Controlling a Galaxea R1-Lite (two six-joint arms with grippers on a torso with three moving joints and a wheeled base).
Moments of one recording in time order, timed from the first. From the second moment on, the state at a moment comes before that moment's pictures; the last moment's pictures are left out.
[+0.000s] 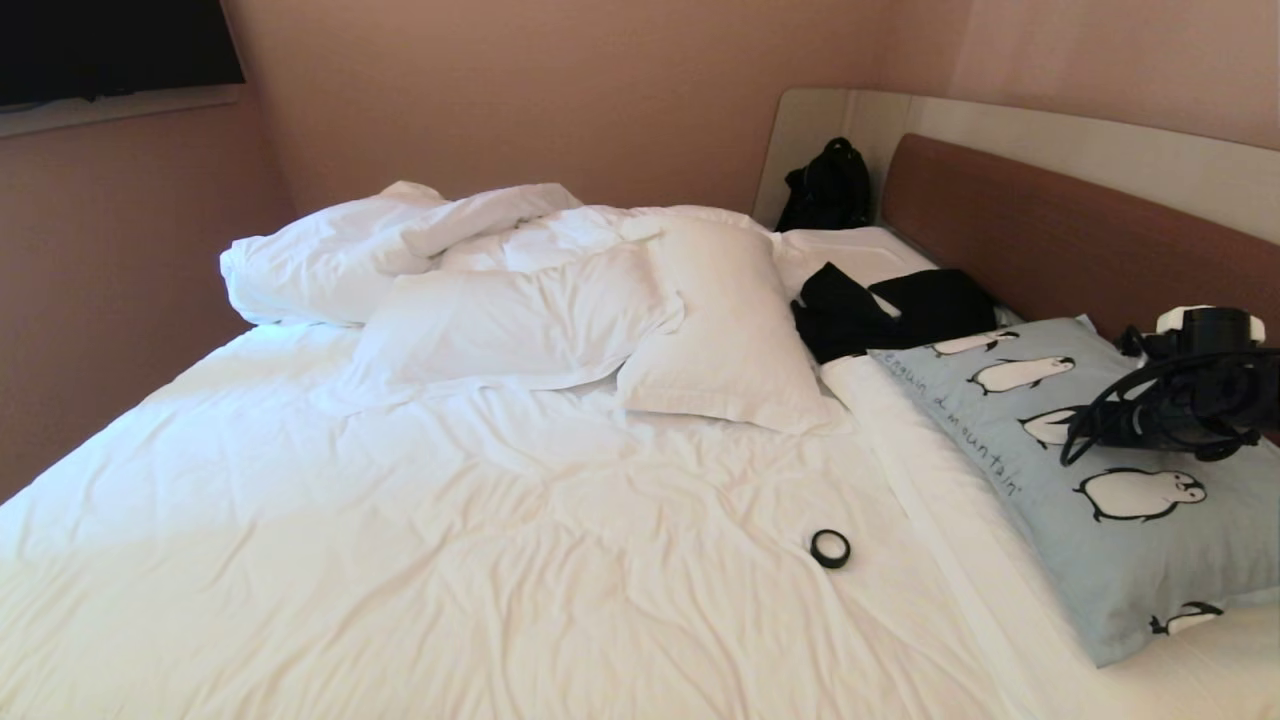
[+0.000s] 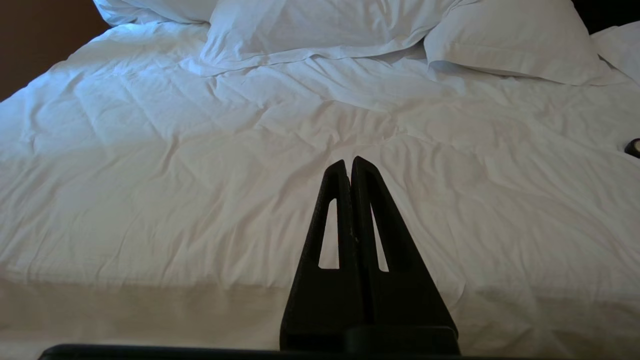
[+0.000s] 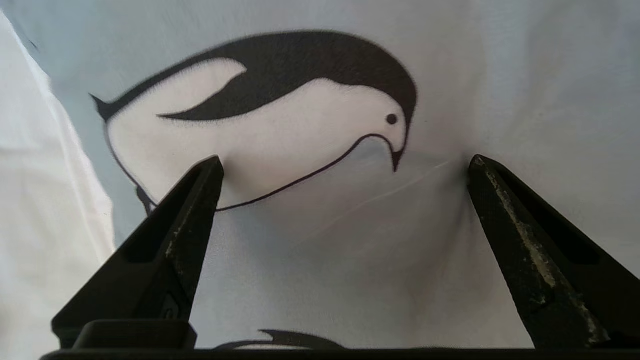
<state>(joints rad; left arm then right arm) 0.00 0.00 0.00 0.00 0.00 -0.01 -0.37 2.25 -1.60 0.02 -0.10 -0.11</state>
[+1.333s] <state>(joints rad) 0.00 0.00 0.00 0.00 0.00 -0.01 -0.40 2.44 -1.60 -0.02 -0.07 -0.22</state>
